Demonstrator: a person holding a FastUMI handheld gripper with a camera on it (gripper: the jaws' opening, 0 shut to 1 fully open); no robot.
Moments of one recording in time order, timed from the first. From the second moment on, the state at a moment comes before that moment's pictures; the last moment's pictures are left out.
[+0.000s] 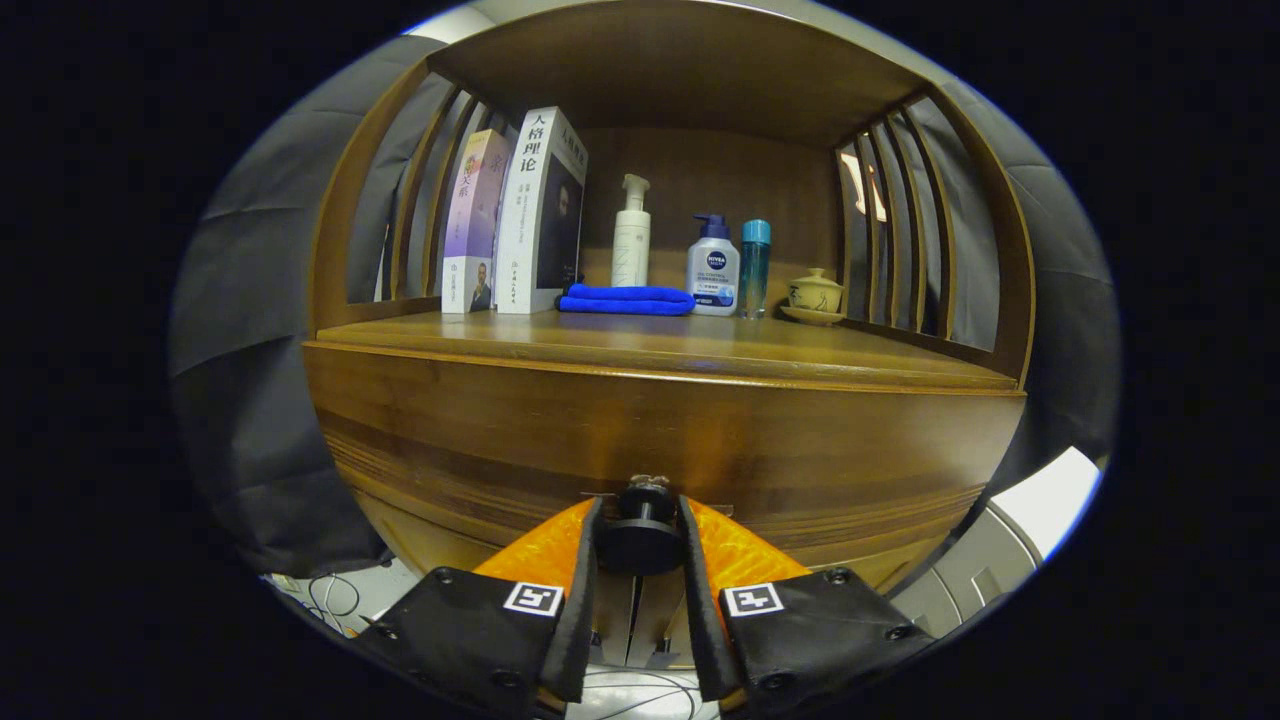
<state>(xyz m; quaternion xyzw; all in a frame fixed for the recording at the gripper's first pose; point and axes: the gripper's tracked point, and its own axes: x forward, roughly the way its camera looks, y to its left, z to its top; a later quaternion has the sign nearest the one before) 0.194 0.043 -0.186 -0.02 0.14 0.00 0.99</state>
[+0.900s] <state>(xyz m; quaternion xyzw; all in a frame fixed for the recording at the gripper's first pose) 0.141 0.044 -0.186 -0.03 0.15 0.01 0.99</state>
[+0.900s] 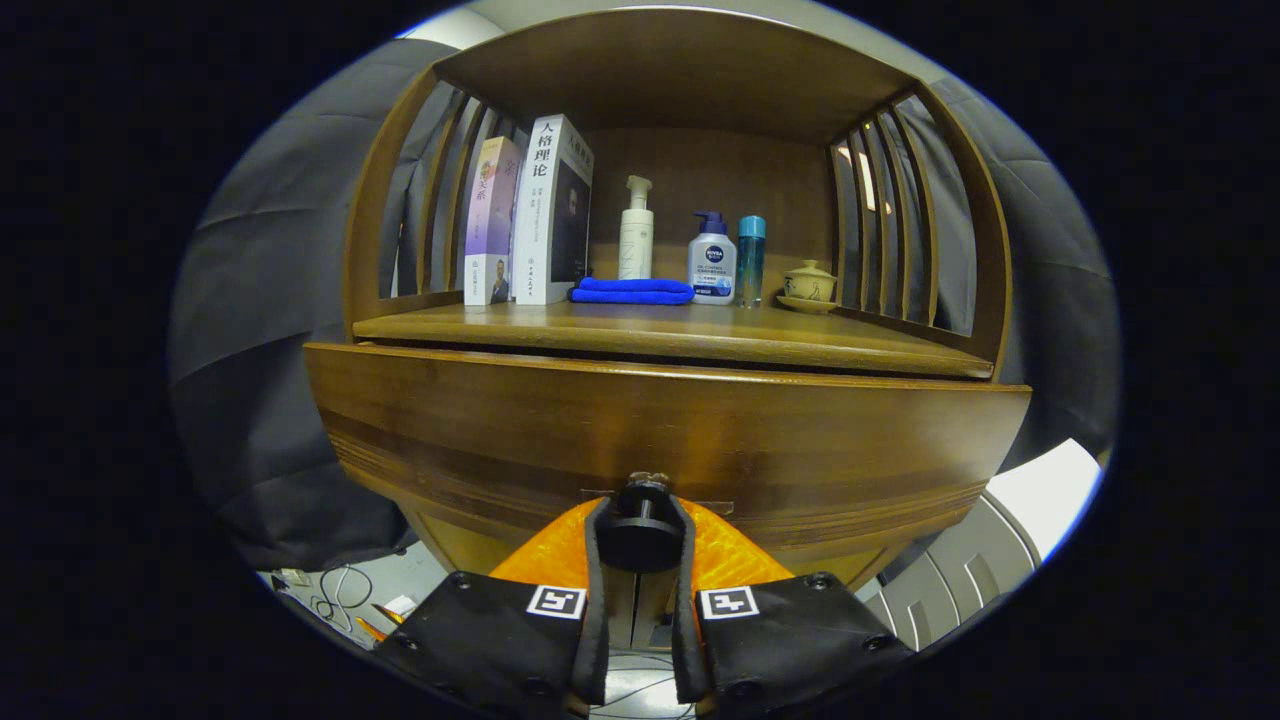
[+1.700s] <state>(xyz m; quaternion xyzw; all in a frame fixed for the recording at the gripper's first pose) 0.040 0.051 -0.193 -0.03 0.16 0.04 0.99</state>
